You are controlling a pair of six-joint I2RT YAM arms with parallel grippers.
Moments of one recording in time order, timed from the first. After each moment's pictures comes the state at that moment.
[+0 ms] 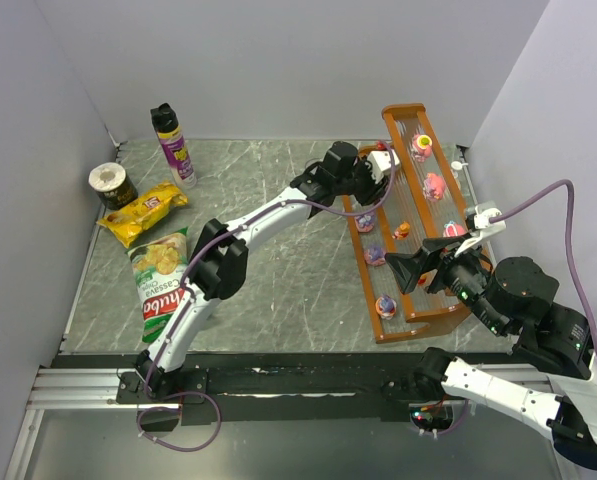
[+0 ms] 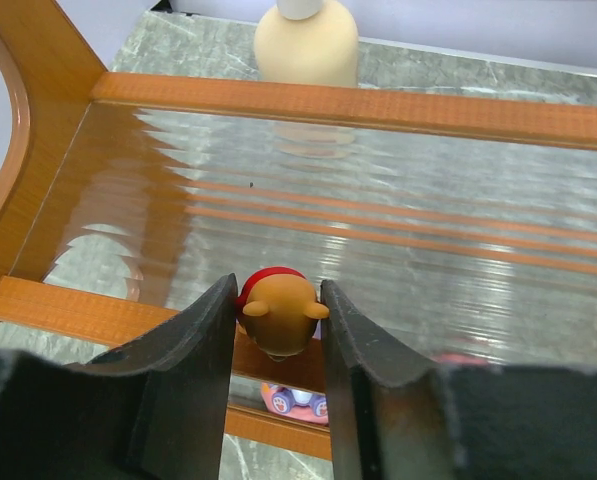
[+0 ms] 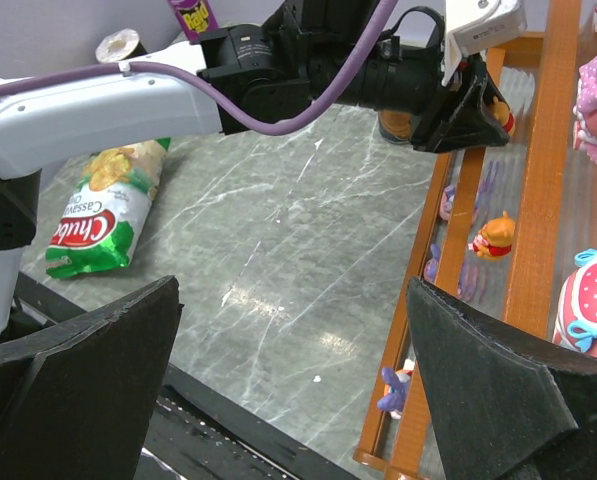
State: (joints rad) left arm -0.79 2.41 2.23 -0.11 0.38 0.25; right arm 0.92 0.59 1.23 -0.84 0.41 0.31
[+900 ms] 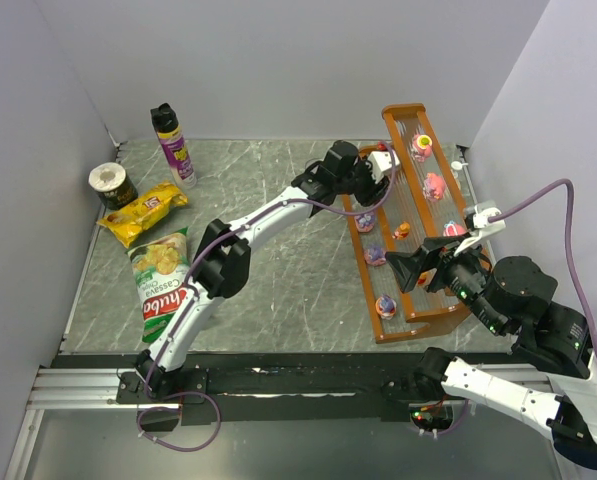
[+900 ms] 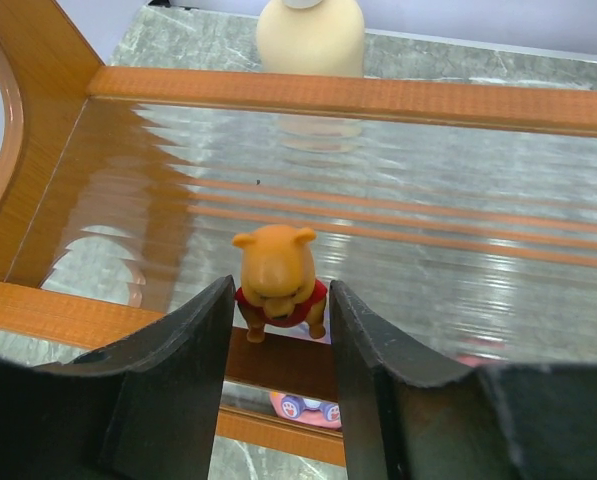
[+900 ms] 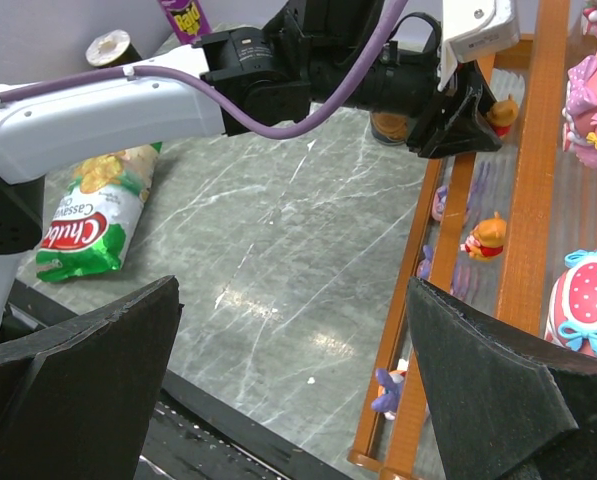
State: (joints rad) left arm -0.79 2.45 2.29 -0.14 0.40 0.28; right arm 0.92 0.59 1.23 -0.84 0.43 0.30
